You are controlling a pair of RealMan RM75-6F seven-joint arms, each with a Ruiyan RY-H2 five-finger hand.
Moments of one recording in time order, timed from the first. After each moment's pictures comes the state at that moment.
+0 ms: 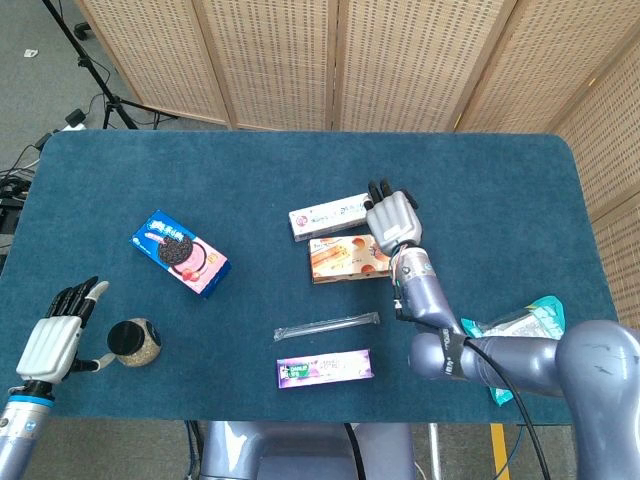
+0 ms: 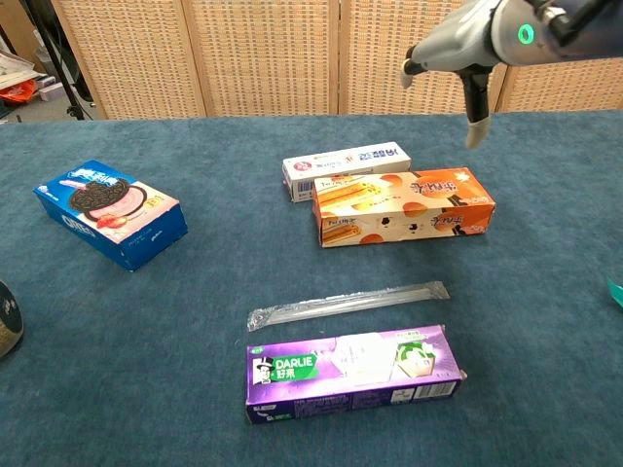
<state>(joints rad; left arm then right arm) -0.18 -1.16 -0.01 -1.72 1.38 1.29 0.08 1.39 -1.29 -0.01 -1.66 -0.21 1.05 -1.14</state>
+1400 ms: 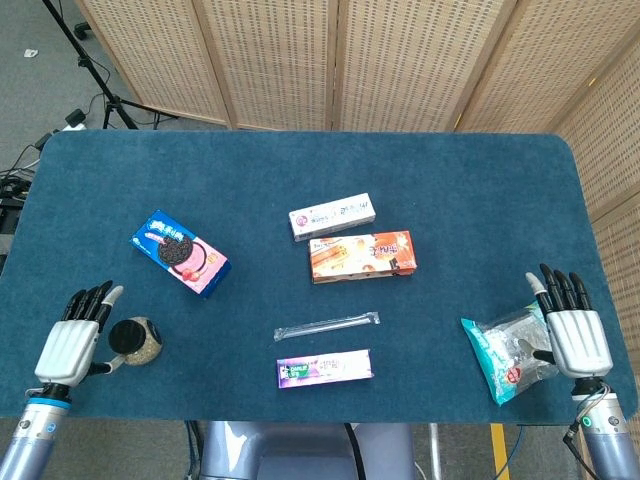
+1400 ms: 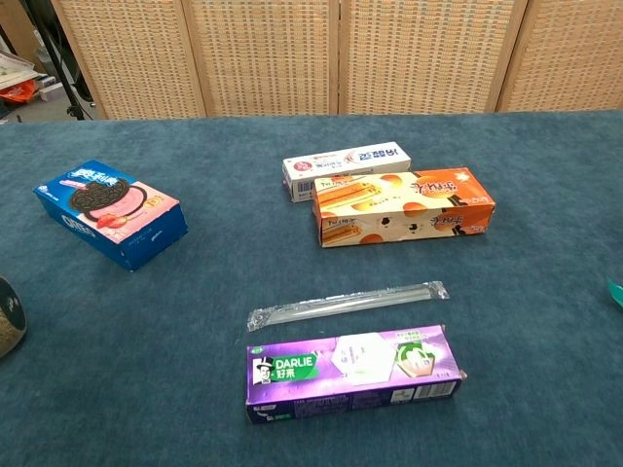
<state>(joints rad) -0.18 -1.26 0.00 -1.66 1.40 1.32 0.21 0.35 -1.28 -0.21 -1.36 -1.29 1.65 -0.06</state>
